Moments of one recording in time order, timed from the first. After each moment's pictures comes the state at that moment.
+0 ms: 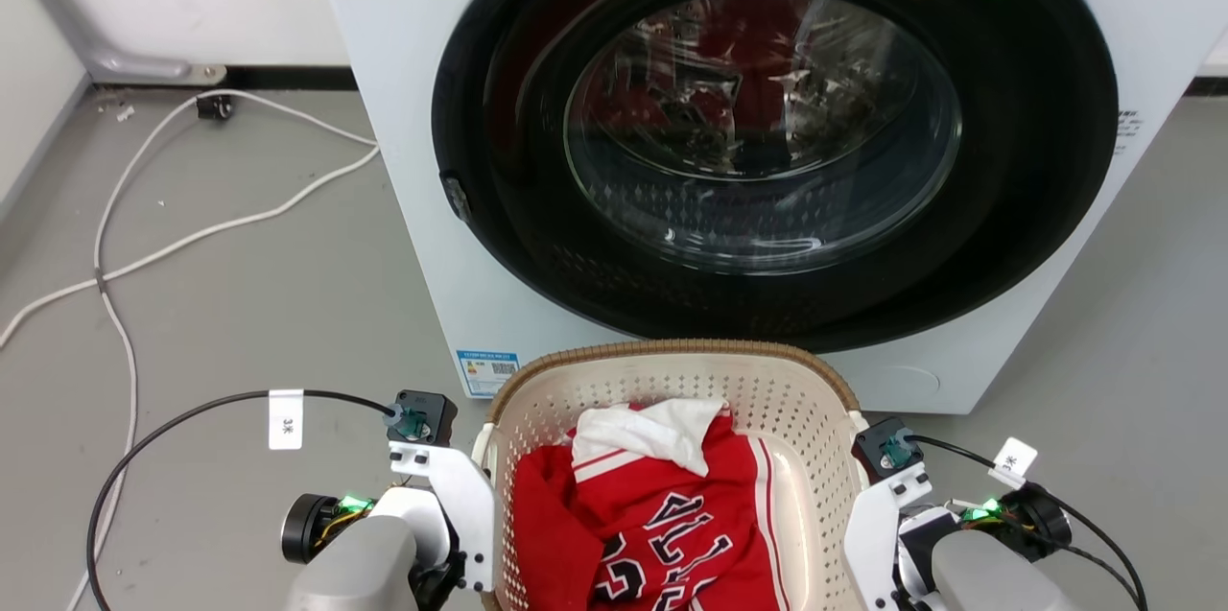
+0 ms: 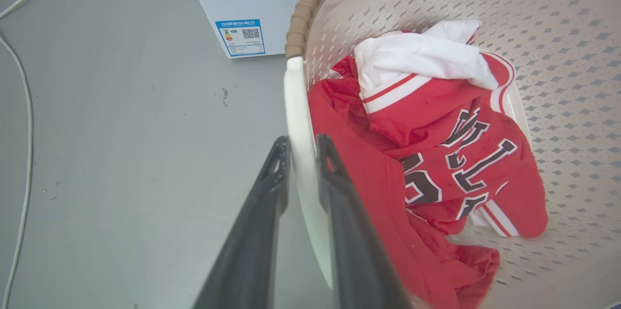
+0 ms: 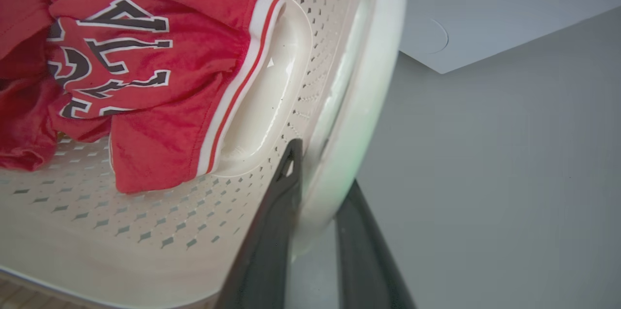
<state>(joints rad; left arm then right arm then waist) -0.64 0.11 -0.73 1.28 -0.72 -0.12 -0.04 -0.58 -0.06 0.48 1.29 0.11 0.13 0.09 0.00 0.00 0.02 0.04</state>
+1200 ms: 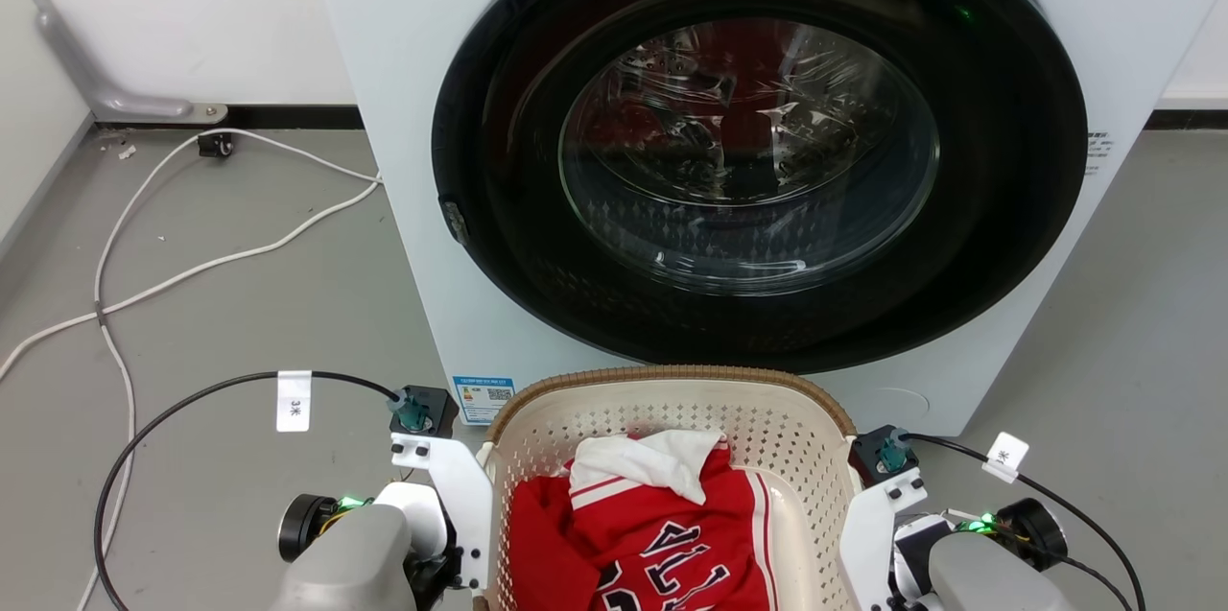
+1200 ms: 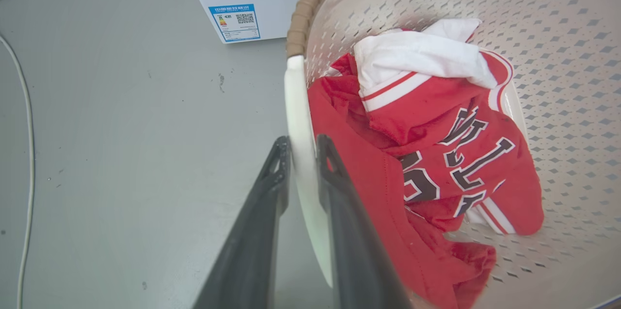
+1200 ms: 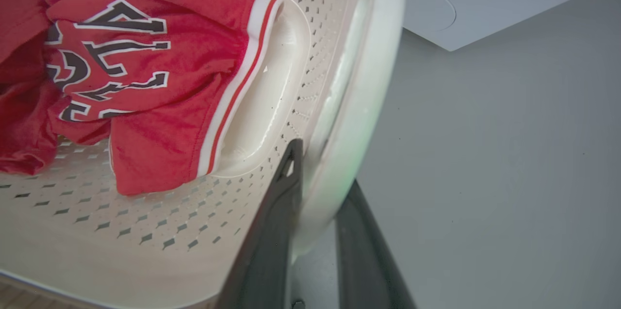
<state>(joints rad) -0.66 0.12 -0.77 1.29 -0.77 -0.13 0.10 -0.58 -0.07 0.60 1.29 0.29 0.13 0.20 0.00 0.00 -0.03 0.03</state>
